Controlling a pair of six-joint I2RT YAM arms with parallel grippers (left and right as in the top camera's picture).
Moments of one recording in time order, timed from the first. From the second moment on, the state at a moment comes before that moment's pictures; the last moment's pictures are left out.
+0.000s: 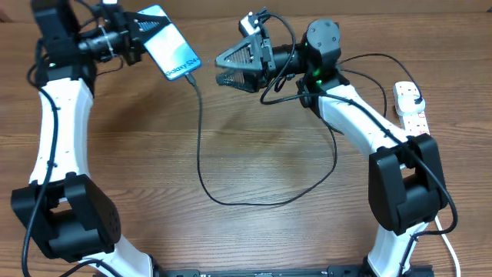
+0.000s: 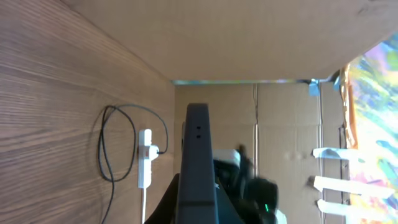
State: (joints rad) left arm 0.20 1.83 1.63 -0.24 1.21 -1.06; right arm 0.37 1.99 1.47 0.76 -1.35 1.54
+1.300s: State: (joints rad) left arm -0.19 2.25 1.59 -0.76 0.67 -0.37; right arm 0.27 1.98 1.47 -0.97 -0.18 0.75
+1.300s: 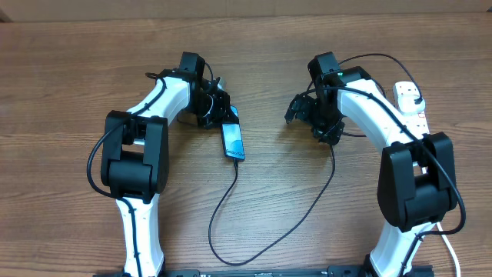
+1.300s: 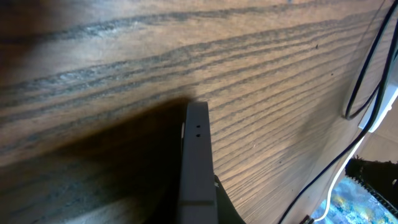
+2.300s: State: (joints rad) left arm -0.19 2.25 1.60 -0.80 0.64 -0.42; right arm 0.27 1.98 1.47 -0.97 -0.18 0.75
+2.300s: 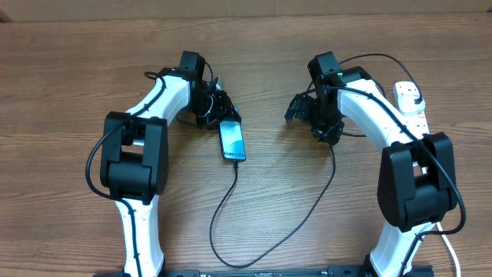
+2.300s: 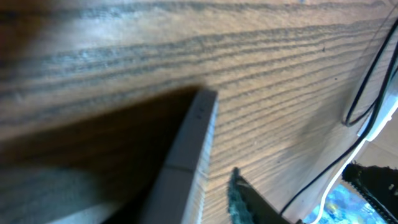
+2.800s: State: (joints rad) left arm -0.19 2.23 1.61 -0.88 0.56 -0.42; right arm 0.27 1.98 1.47 -0.97 -0.18 0.75
